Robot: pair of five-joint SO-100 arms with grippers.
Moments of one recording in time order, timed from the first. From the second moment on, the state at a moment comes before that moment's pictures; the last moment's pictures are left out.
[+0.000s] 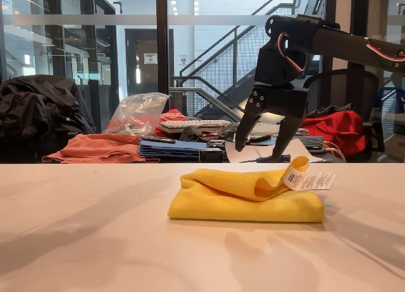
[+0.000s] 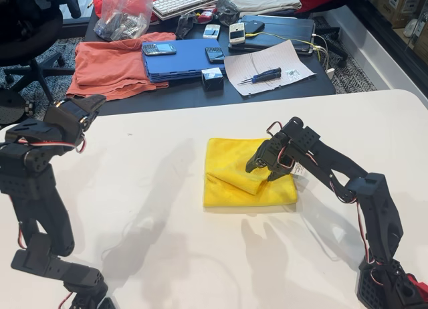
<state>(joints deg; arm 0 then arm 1) -48.4 70.2 43.2 95.9 -20.8 20.9 109.4 36.8 95.2 25.8</state>
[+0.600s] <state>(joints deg) -50.5 58.9 43.0 86.0 -26.4 21.0 109.8 36.8 95.7 25.3</state>
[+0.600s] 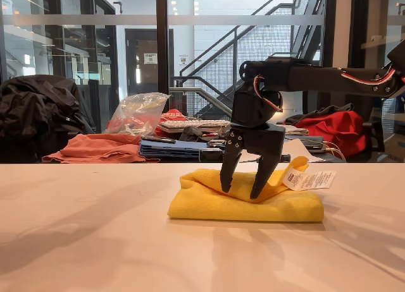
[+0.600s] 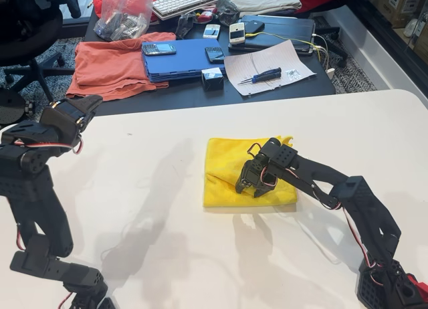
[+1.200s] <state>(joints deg) -46.6 58.3 43.0 78.9 -31.0 21.4 109.3 36.8 95.7 25.4</state>
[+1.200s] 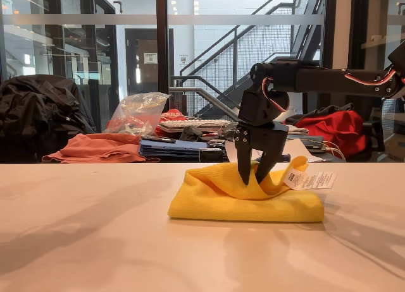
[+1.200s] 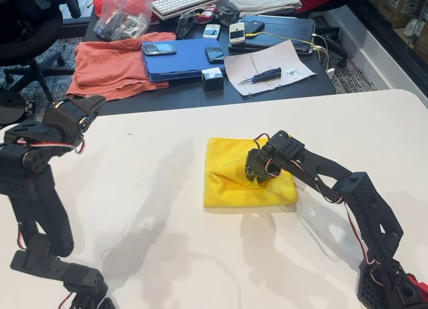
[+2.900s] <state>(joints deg) -42.4 33.2 -8.0 55.4 -52.6 21.2 109.8 37.0 96.0 14.3</state>
